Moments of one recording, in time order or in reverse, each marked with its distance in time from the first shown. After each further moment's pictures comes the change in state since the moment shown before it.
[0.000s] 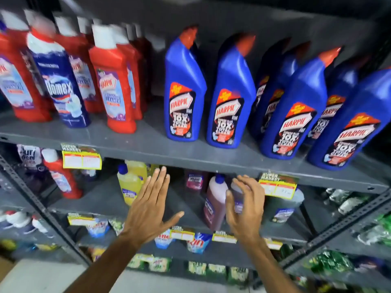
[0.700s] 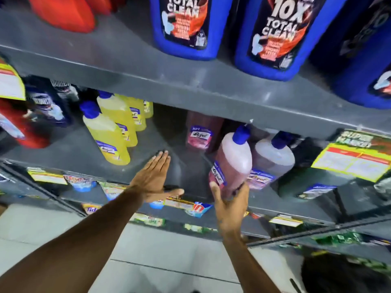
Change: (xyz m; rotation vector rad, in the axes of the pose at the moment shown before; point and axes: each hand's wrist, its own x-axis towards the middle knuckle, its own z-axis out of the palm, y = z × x) left_hand -0.013 -0.064 0.242 -0.135 -0.568 -0.099; right_hand -0.148 0.087 0.120 0.285 -0.174 0.908
